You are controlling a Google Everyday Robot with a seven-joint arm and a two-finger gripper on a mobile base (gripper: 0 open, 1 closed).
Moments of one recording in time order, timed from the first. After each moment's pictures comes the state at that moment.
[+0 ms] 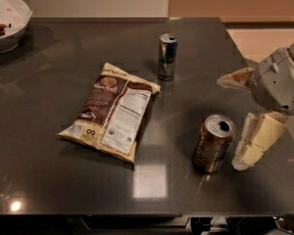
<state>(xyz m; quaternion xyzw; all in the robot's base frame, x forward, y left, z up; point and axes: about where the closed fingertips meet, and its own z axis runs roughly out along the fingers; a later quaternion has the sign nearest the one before) 0.402 -0.152 0.924 -0.66 0.70 0.13 0.23</state>
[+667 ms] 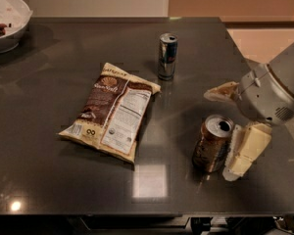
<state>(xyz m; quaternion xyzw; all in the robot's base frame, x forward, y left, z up) 0.394 -0.136 0.896 -0.68 0.68 0.17 0.21</state>
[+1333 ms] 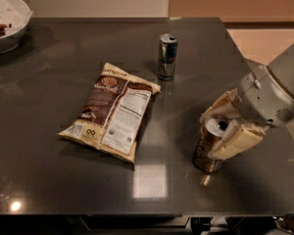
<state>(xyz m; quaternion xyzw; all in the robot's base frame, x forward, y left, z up) 0.390 -0.134 0.896 -0.69 0.67 0.17 0.21</state>
